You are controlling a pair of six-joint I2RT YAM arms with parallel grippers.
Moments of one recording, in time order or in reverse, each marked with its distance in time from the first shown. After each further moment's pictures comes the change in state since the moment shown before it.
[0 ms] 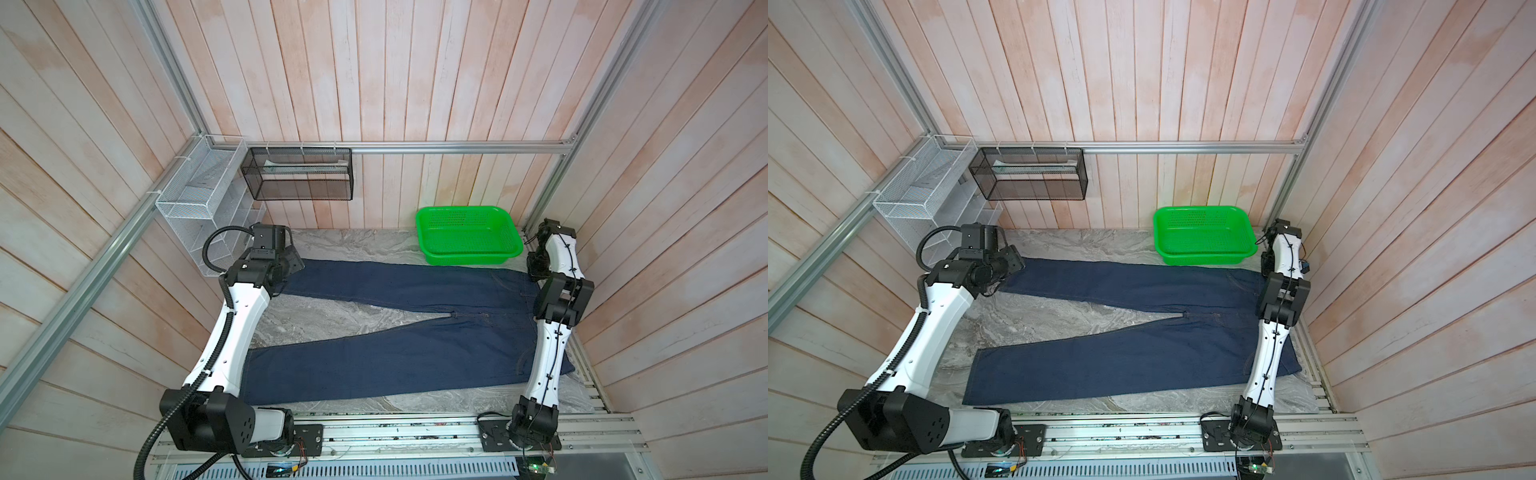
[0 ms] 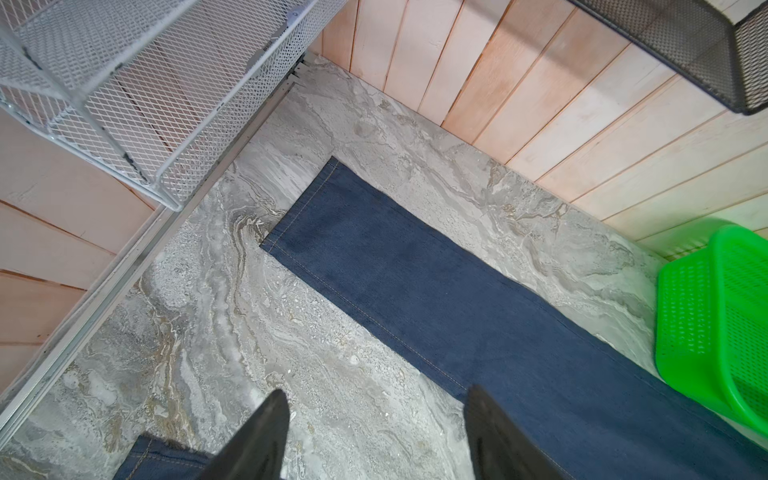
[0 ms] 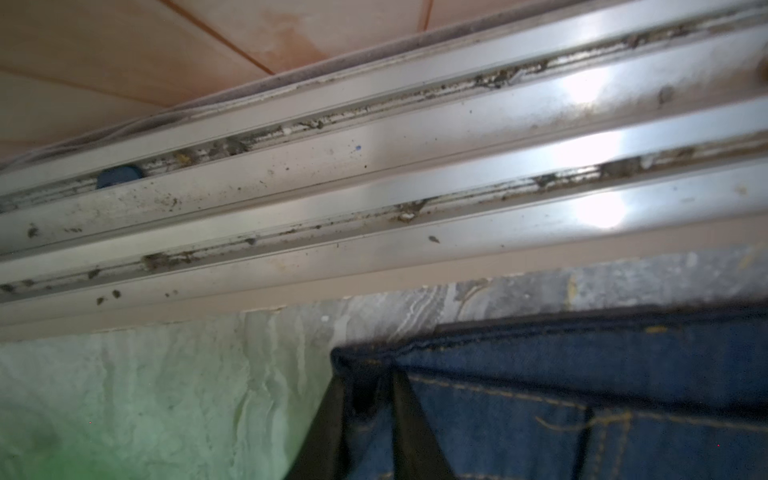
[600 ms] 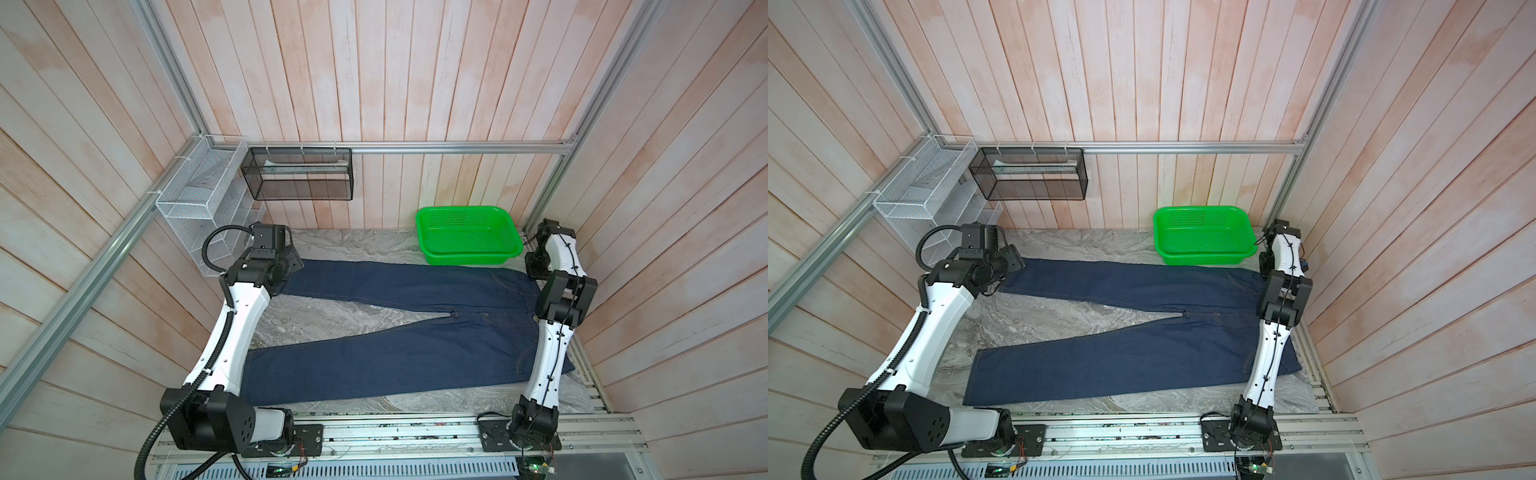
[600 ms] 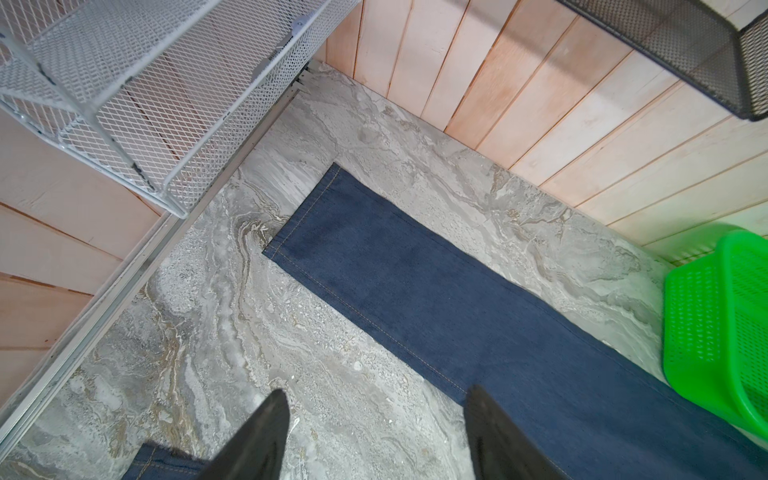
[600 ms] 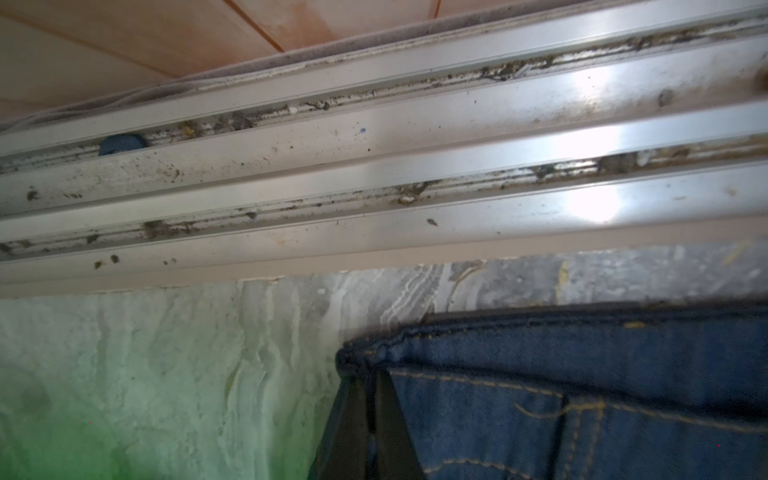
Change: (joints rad) left arm 0.011 0.002 -0.004 0.022 -0.006 0.009; right arm 0.005 -0.099 -0.163 0.078 -0.010 -0.080
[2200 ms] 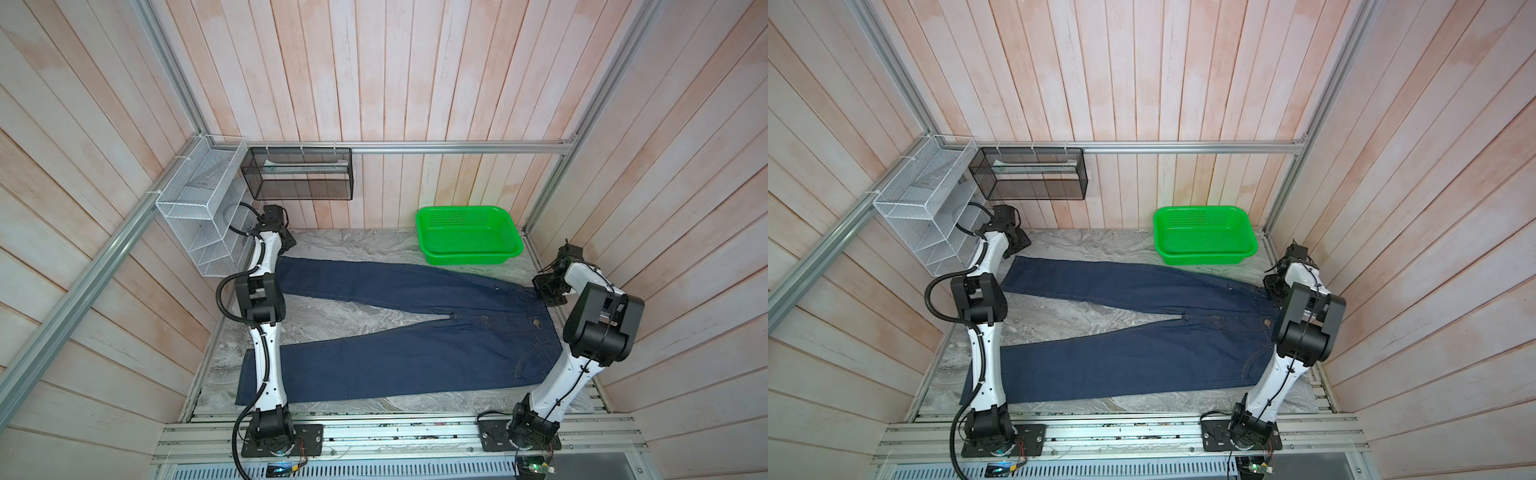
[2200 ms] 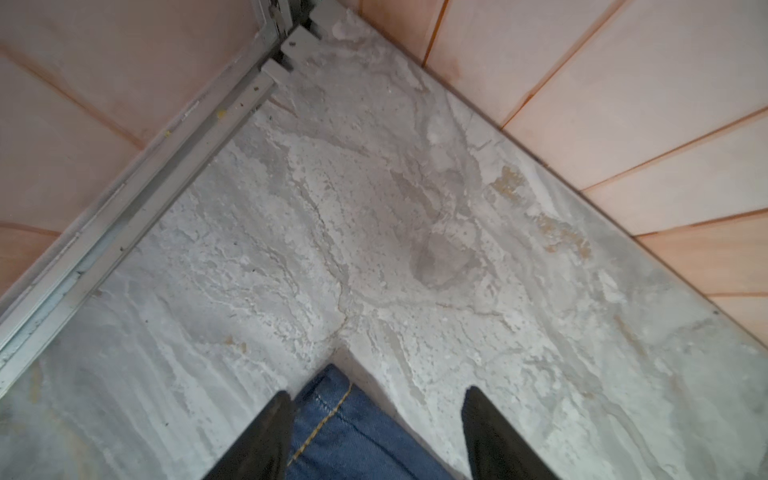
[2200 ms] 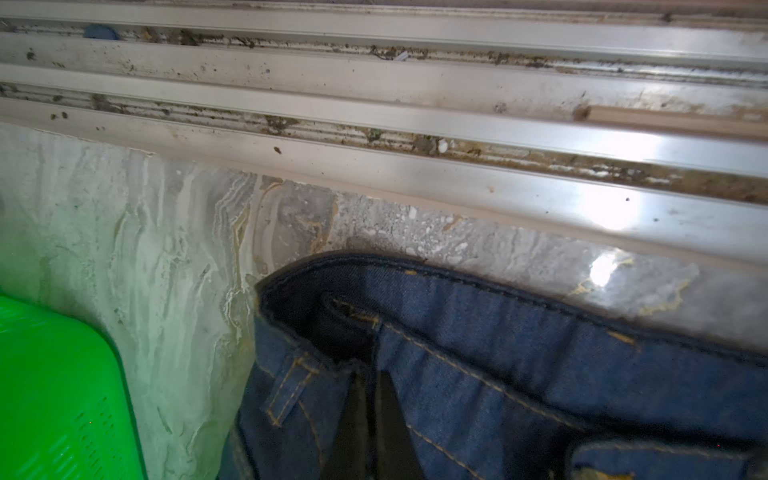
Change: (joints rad) left arm 0.205 1.270 1.099 -0.057 0.056 0.021; right arm -0.099 -0.599 -0.949 0.508 -0.139 -0.317
